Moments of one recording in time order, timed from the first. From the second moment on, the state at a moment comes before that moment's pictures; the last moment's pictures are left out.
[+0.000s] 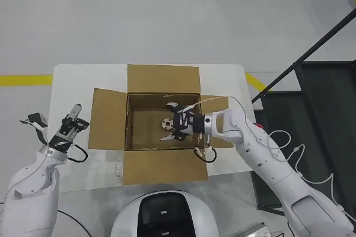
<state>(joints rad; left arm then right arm) 1.45 -1.22 -1.69 -1.52 -0.12 -0.33 -0.58 -0.93 -1.14 0.93 -1.45 -1.10 -0.87 0.24</state>
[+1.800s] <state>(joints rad) 1.45 -1.22 -1.69 -1.52 -0.12 -0.33 -0.58 -0.56 -1.40 0.51 -0.78 -1.10 -0.63 0.52</state>
